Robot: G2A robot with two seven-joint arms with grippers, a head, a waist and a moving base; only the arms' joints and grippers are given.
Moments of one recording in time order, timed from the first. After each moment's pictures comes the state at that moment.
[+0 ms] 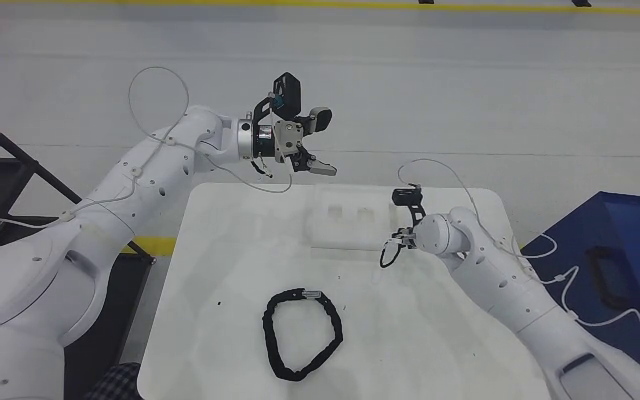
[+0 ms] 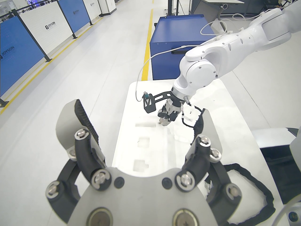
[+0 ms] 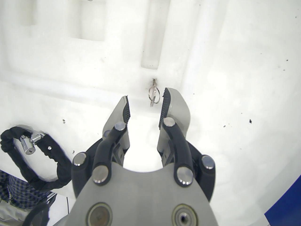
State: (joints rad) left arm 0.13 -0.99 -0.18 -0.99 0.63 -1.01 0.26; right arm -0.74 -1.18 0.69 -1.16 -0.59 0.34 0.93
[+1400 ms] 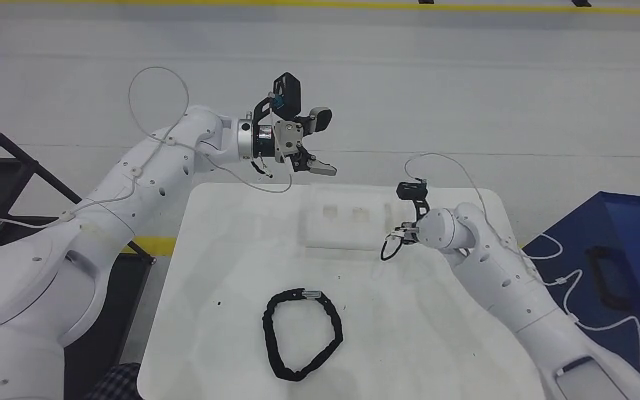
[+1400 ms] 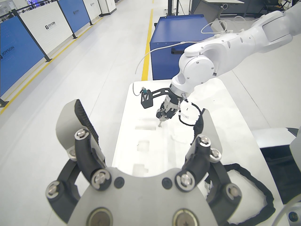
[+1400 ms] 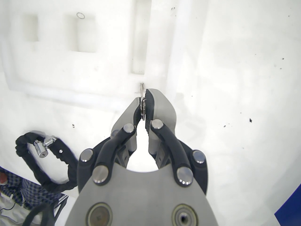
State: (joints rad) left arm 0.13 -0.99 -0.18 -0.99 0.63 -1.01 0.26; right arm -0.77 -1.20 0.80 -1.20 -0.64 0.35 1.00
